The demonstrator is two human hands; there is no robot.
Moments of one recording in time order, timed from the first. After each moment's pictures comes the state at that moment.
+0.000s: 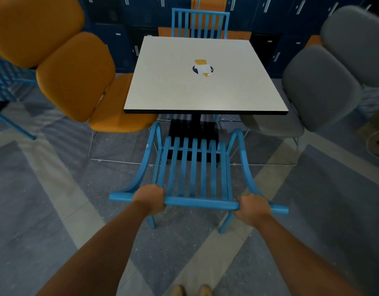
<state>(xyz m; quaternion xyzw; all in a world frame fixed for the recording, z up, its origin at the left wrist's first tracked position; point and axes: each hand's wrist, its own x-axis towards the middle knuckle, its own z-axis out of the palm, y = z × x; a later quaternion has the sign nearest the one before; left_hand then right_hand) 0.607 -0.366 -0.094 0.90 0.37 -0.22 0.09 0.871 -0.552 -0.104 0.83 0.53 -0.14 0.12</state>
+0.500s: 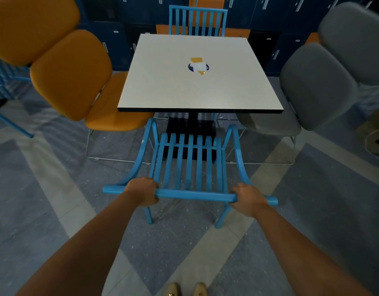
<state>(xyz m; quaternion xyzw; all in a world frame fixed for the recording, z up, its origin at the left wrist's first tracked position) 0.621 -0.355 -0.086 0.89 0.37 -0.23 0.10 0.903 -0.545 -0.094 0.81 0.54 -0.21 0.06</state>
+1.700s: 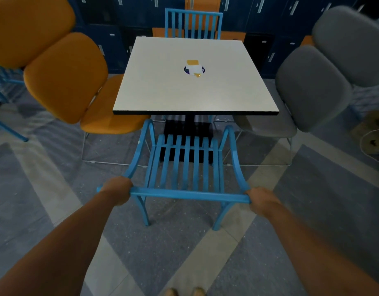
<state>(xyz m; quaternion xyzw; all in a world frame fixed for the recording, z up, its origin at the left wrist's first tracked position) 0.586 -0.316 -0.087 0.84 0.47 -0.24 0.11 0.943 -0.561 -0.085 0.83 0.49 -0.22 0.18</state>
